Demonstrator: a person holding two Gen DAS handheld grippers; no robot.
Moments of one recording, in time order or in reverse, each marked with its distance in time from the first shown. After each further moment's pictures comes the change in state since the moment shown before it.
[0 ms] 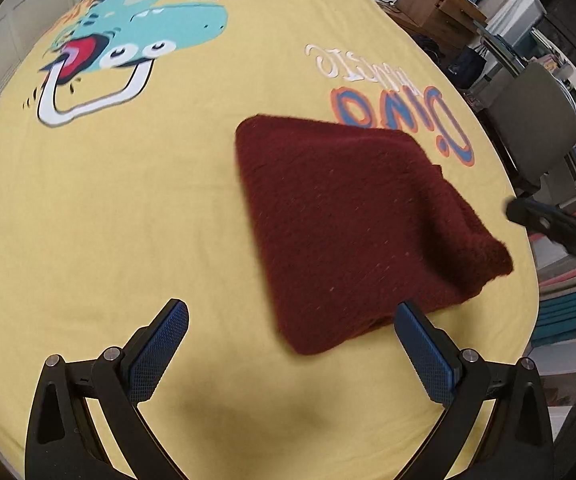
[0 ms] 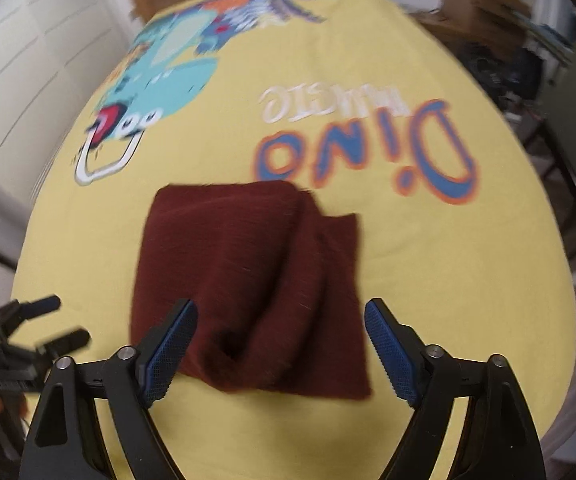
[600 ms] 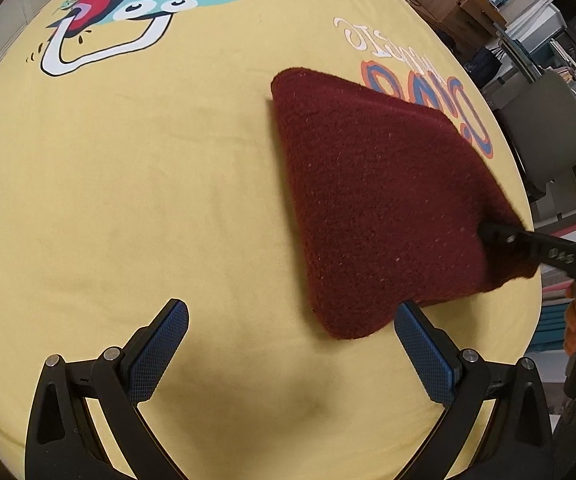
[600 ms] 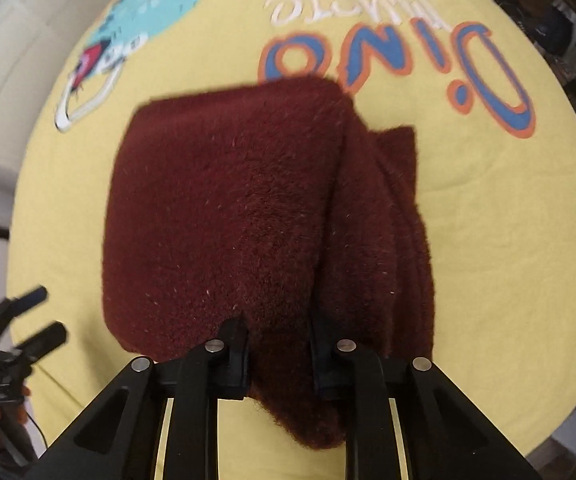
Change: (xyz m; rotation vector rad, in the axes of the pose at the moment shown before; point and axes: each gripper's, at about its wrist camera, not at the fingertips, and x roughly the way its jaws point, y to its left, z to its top) left arm 0.022 0.029 -0.022 -0.064 0.061 -0.014; right arm 0.081 -0.002 -0.020 0.045 0.207 0.049
